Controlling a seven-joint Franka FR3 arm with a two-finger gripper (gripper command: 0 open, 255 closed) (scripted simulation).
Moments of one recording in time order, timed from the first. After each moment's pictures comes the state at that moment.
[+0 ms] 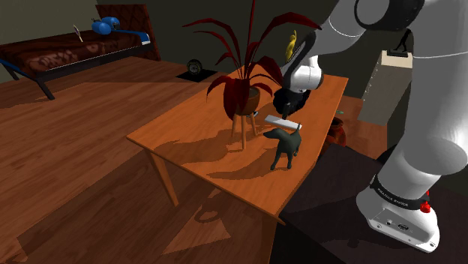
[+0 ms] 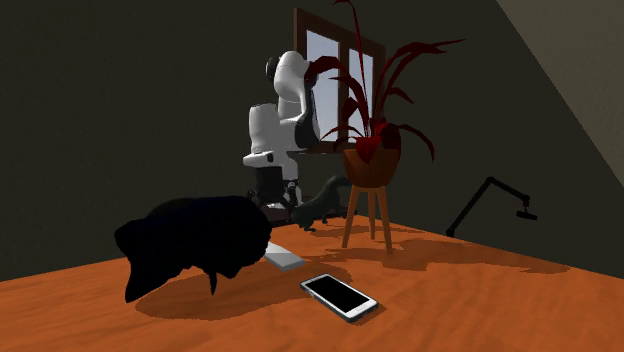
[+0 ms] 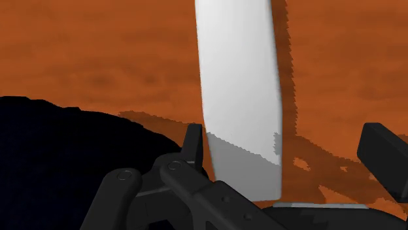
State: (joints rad) arm -0.07 0.37 -0.37 -2.26 0.50 2.68 -0.92
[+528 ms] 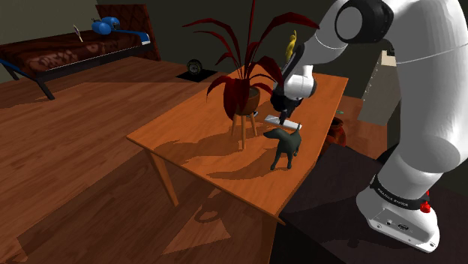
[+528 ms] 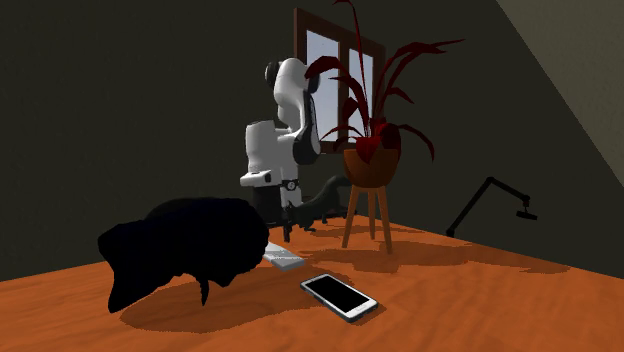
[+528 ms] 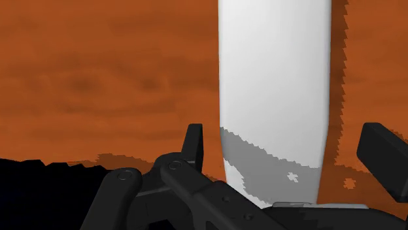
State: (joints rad) arm -0.15 0.53 -0.28 -2.15 0.61 2.73 -1.02
